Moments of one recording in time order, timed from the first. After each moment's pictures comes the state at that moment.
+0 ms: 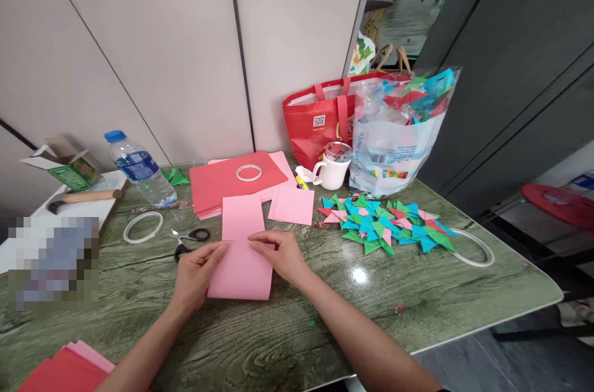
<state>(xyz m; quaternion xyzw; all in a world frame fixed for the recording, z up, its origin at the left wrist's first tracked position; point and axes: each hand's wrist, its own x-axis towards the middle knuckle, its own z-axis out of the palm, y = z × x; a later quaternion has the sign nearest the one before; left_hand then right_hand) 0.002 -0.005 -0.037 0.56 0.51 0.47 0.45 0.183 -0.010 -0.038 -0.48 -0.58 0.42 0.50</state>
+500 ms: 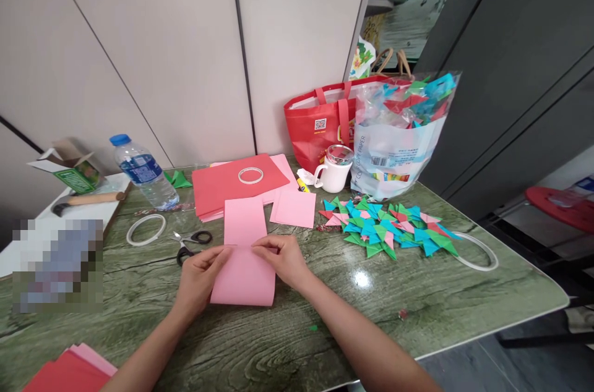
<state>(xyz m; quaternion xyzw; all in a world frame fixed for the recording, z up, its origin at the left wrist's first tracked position) 0.003 -0.006 -0.031 0.58 0.51 0.45 0.45 0.181 -0.010 -0.042 -0.47 -0.59 0.41 0.51</state>
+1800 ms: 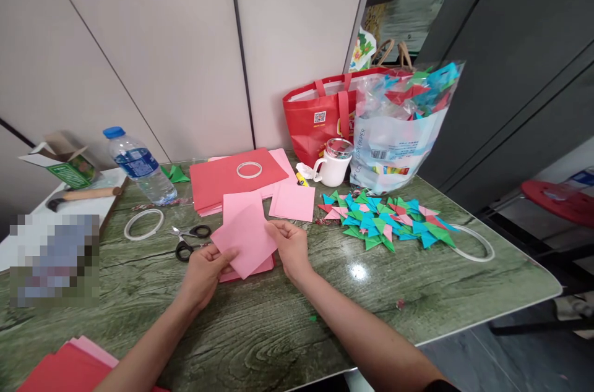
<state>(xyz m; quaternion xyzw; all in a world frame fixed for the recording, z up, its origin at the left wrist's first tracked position) 0.014 -0.008 -0.044 0.39 0.46 0.46 0.65 0.174 -0.005 -0.052 -0.46 -0.30 0.51 0.66</state>
